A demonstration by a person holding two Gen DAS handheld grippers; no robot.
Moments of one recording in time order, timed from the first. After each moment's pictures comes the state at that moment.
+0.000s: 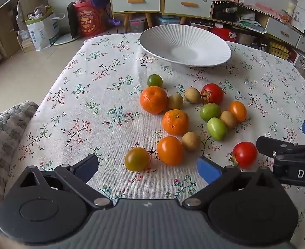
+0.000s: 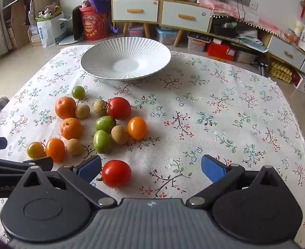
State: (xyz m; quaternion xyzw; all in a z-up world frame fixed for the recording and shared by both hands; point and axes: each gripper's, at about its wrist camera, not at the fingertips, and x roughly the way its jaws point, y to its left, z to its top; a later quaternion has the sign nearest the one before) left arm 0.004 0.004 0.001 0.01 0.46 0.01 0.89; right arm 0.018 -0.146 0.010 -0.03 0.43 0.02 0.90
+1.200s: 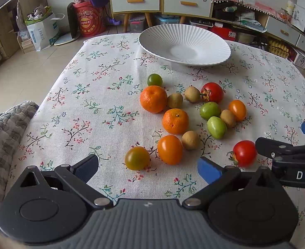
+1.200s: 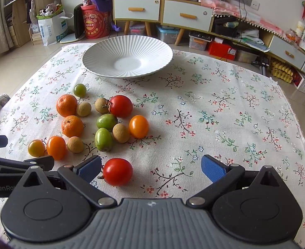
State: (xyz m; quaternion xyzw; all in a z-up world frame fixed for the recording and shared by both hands) left arm 0.004 0.002 0.001 0.01 0.46 0.01 0.89; right arm 0.019 -0.148 0.013 -0.03 0.44 0.02 0.90
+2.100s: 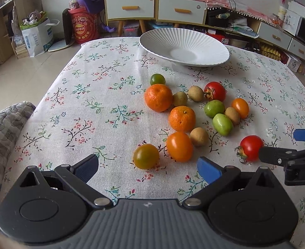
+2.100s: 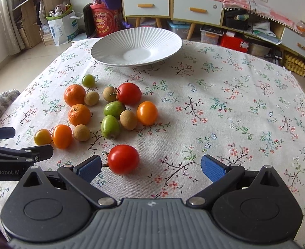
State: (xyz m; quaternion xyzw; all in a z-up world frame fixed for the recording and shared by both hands) left arm -0.005 0.026 -0.012 0.00 0.44 -0.02 0.90; right arm 0.010 -0.159 -0.007 0.05 0.40 0.10 0.91
